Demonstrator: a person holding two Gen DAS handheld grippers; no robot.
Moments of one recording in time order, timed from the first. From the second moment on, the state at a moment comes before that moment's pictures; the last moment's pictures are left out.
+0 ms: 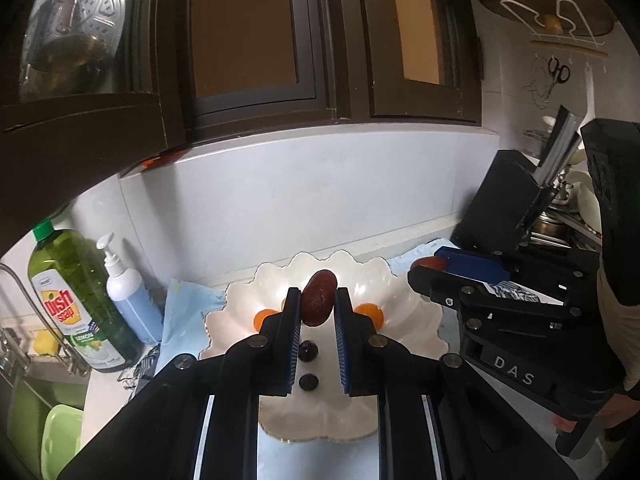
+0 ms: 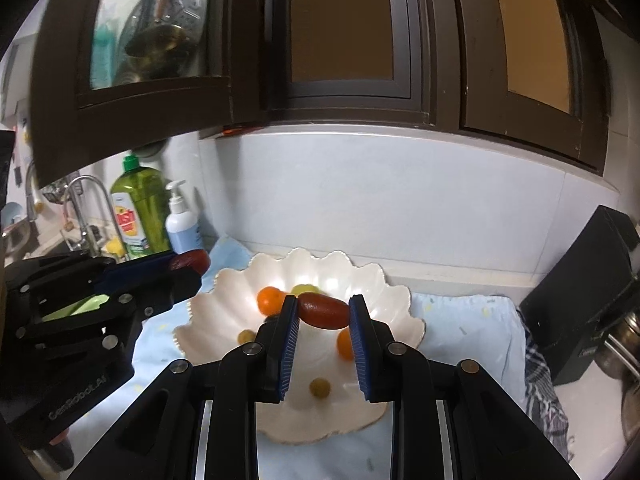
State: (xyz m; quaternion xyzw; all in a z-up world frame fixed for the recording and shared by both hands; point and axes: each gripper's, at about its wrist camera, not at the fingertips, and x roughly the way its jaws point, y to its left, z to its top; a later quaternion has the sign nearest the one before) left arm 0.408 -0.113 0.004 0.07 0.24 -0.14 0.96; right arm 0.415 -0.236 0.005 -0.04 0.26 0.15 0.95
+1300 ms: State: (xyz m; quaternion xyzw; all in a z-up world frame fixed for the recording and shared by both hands) left arm 0.542 -0.129 -0.061 0.06 0.40 -0.11 0.91; right arm 0.569 -0.233 -0.070 -0.07 0.43 0.13 0.89
